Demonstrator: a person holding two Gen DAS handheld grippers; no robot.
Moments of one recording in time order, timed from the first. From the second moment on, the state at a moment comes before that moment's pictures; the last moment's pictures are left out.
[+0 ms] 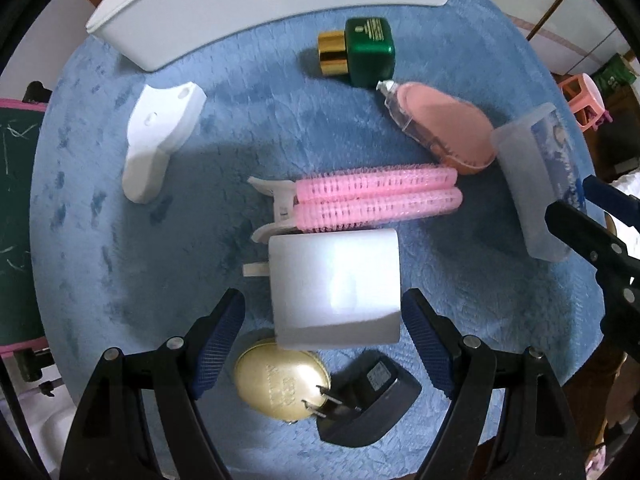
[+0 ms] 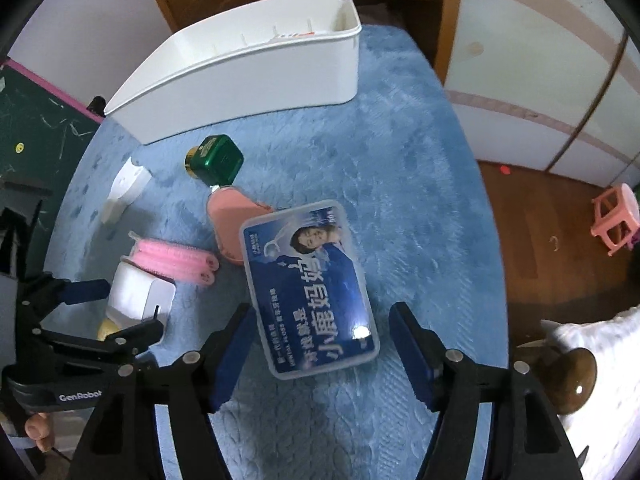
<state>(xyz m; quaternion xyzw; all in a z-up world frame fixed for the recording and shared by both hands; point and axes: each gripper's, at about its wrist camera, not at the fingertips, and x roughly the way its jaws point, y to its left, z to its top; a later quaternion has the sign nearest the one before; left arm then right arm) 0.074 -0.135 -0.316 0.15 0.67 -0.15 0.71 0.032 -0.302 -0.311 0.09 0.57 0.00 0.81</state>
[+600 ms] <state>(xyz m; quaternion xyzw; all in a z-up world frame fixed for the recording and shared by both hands) 0.079 -0.131 -0.325 0.13 0.67 -0.16 0.72 0.051 -0.279 -0.336 0.05 0.60 0.02 0.80</state>
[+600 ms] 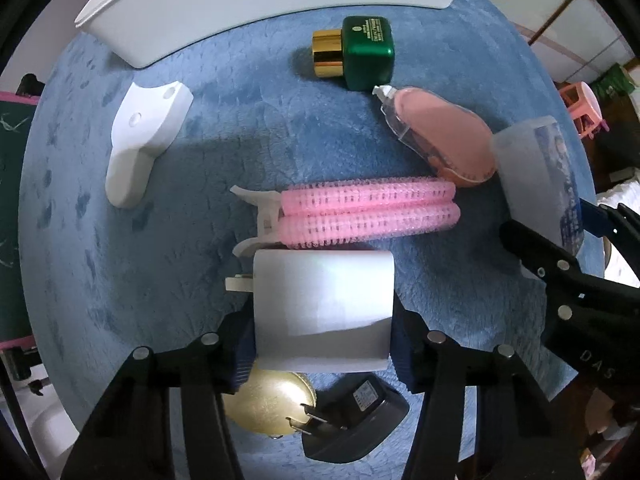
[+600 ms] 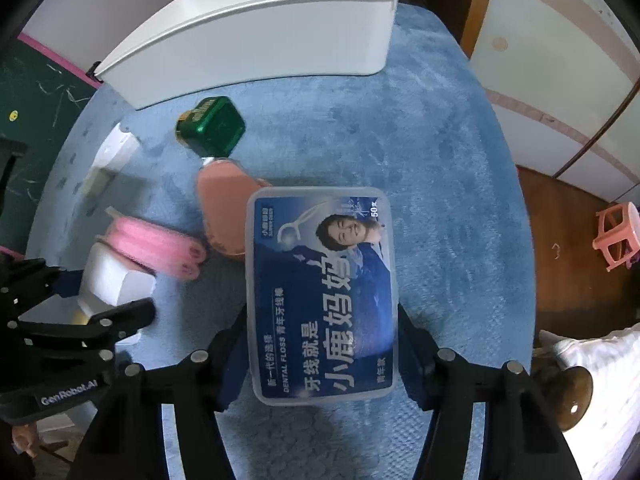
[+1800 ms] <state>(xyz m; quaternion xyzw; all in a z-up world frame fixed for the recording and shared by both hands) 0.165 -0.047 -0.004 0.08 0.44 -0.17 0.88 0.120 -0.273 0.039 0.14 0.42 0.06 0.90</state>
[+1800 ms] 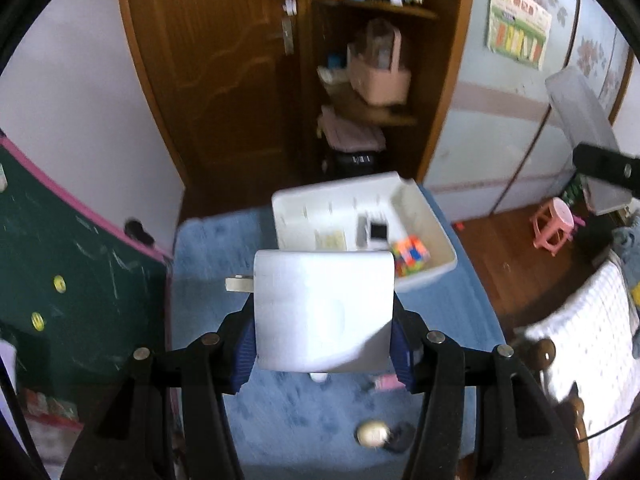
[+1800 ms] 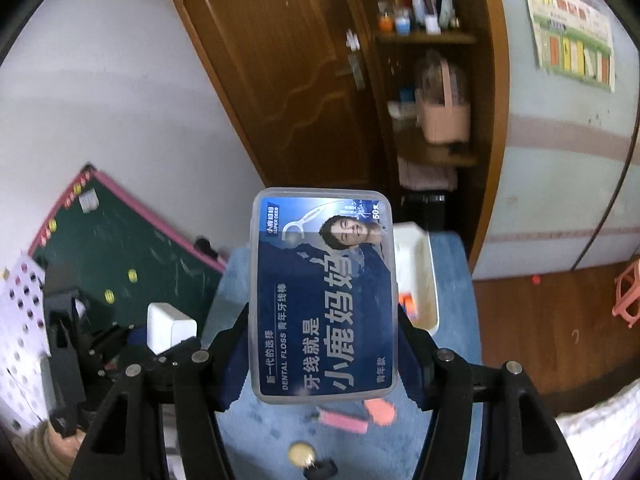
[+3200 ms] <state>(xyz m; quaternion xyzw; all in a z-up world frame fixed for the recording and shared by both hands) 0.345 -0.134 -0.284 0.14 0.61 -0.09 0.78 0.394 -0.285 -0.303 0.07 0.64 -0.01 0.77</state>
